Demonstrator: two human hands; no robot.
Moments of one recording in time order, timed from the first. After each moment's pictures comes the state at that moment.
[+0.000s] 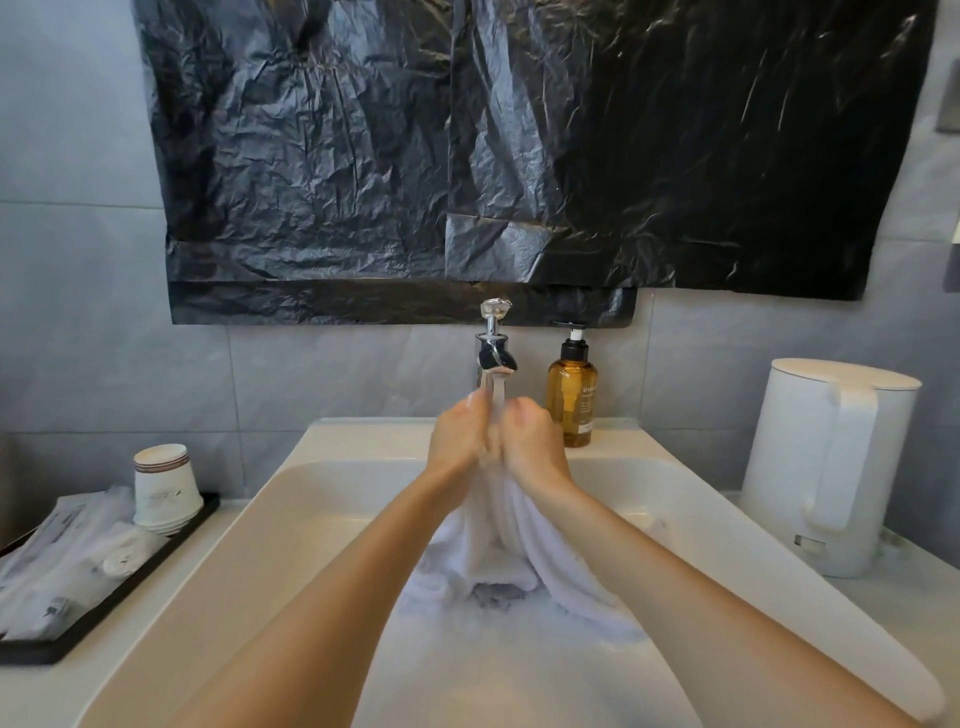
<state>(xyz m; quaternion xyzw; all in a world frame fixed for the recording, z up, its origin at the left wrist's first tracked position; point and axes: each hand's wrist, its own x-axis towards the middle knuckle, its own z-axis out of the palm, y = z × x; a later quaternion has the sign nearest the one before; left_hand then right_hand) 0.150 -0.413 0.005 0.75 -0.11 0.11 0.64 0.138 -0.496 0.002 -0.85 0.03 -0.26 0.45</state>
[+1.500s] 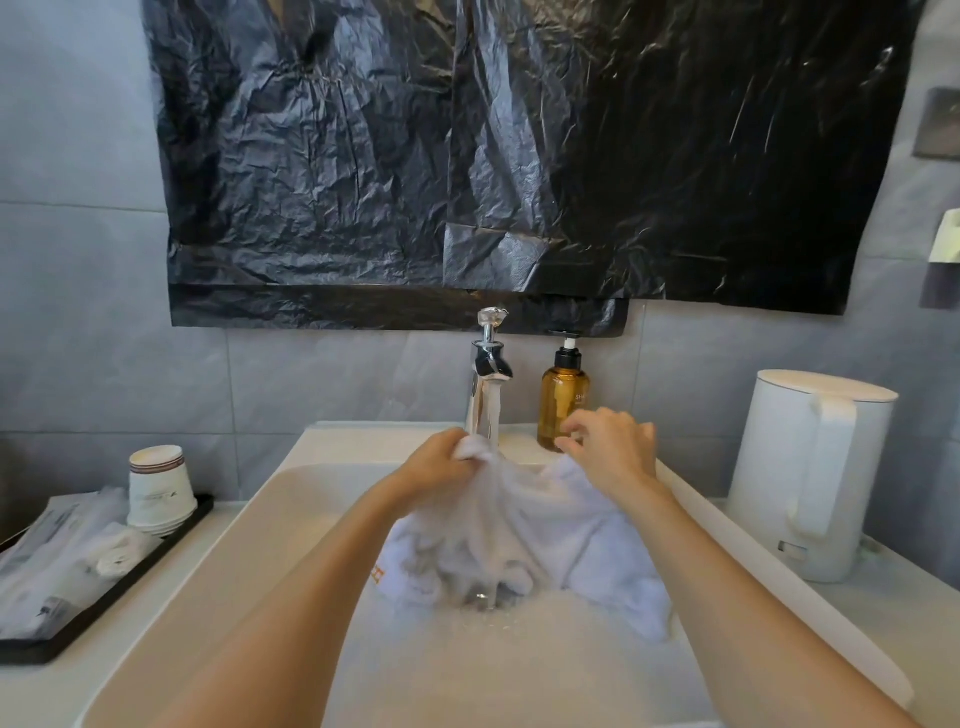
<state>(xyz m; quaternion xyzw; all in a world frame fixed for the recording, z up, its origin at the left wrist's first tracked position) 0.159 -0.376 -0.008 0.86 -0.23 0.02 0.45 0.137 -0.592 0.000 -0.95 0.07 -0.30 0.09</state>
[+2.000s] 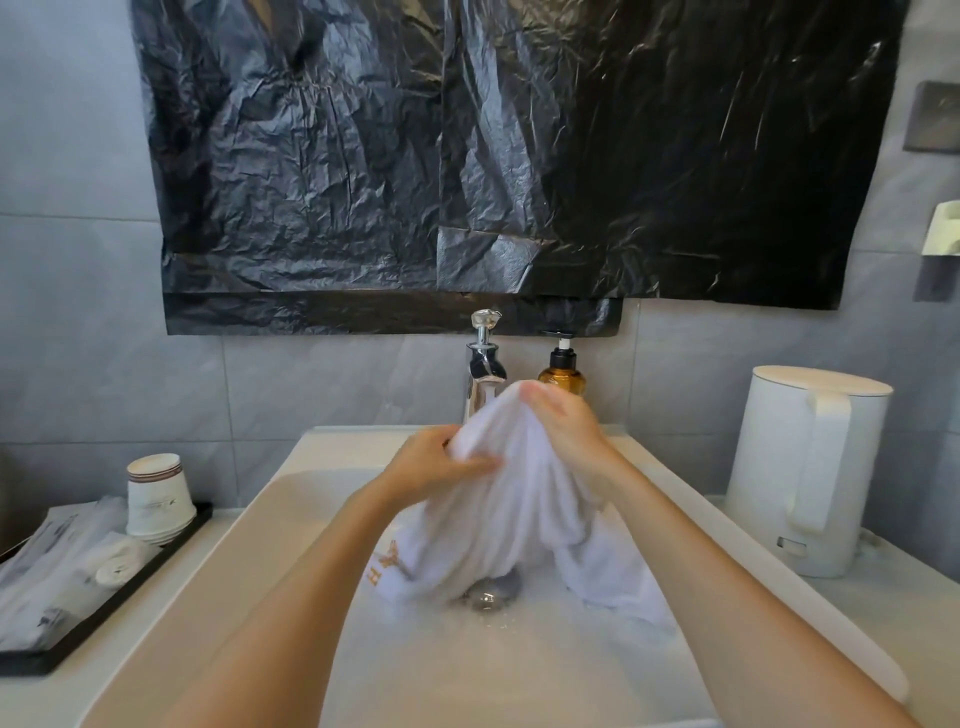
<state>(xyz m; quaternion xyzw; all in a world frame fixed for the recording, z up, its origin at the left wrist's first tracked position) 0.159 -0.372 -0.003 0.87 -0.24 0.08 0.42 0.135 -0.557 0.013 -0.79 -0.11 -0.25 0.54</state>
